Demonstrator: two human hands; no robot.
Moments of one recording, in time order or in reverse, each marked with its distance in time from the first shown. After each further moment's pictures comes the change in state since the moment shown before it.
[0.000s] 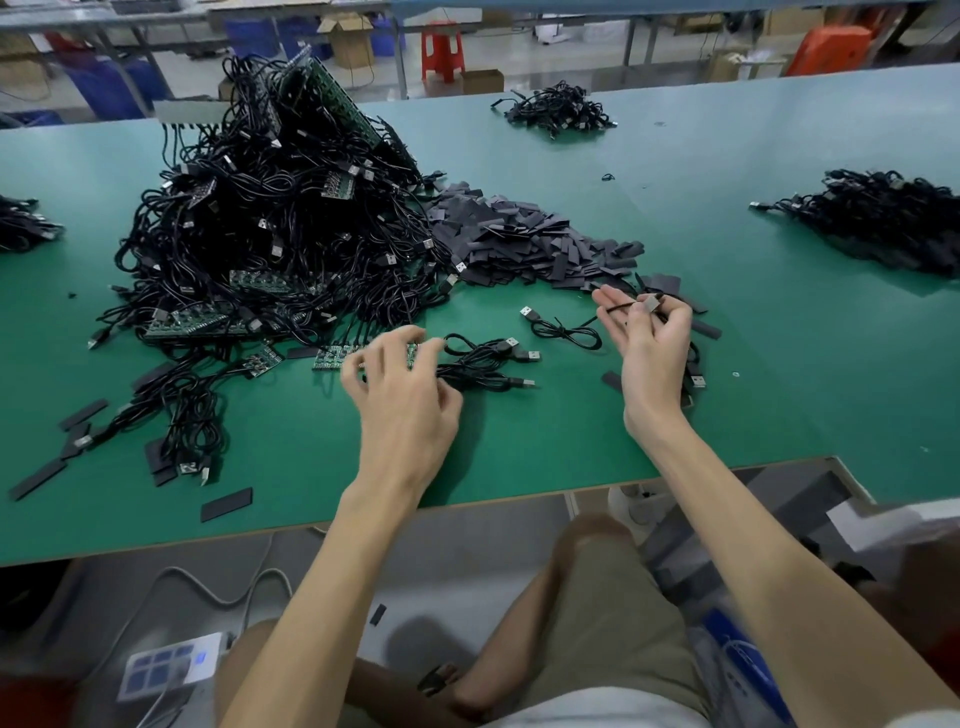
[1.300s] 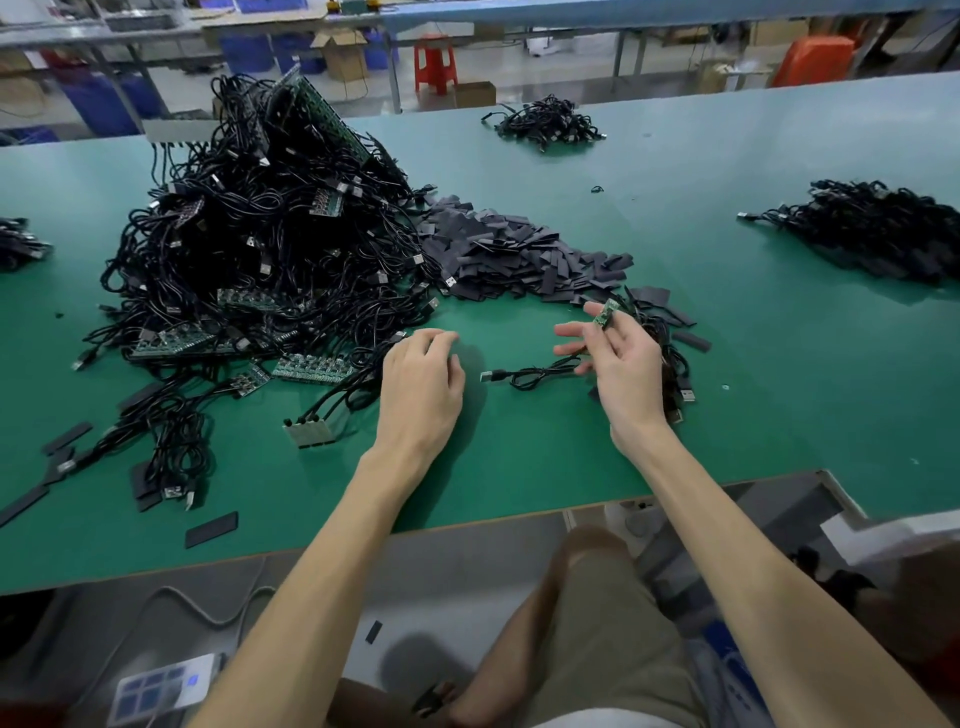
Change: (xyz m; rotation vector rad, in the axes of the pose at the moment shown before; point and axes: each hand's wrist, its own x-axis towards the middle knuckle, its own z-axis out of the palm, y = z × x) left_hand 0.043 0.008 0.031 -0.162 -0.128 0.054; right_hand -0.001 0.003 -0.002 -0.247 -0.170 0.031
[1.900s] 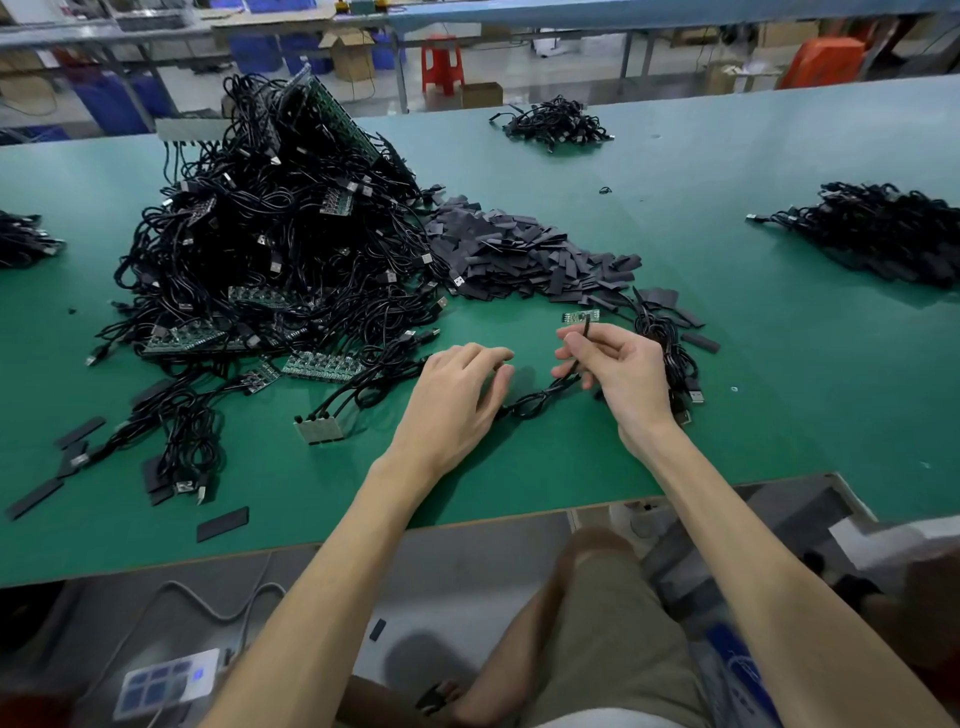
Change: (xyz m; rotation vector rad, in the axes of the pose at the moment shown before) left_hand -0.012 0.013 -0.006 -0.127 -0.059 0.286; right_hand -0.004 0.000 -0.001 0.025 -0.170 0.022
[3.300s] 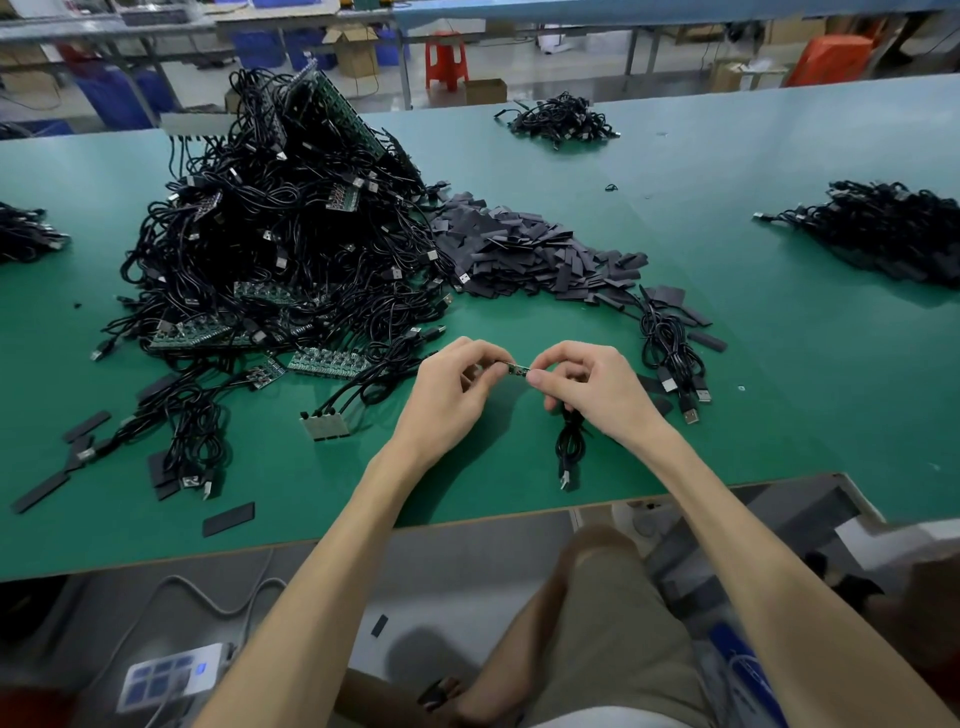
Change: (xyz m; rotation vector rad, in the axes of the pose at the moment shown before) left_hand 0.002 -0.010 -0.004 -0.389 0.006 -0.171; right_hand -0.003 0.001 0.007 -0.392 -0.325 -0.031
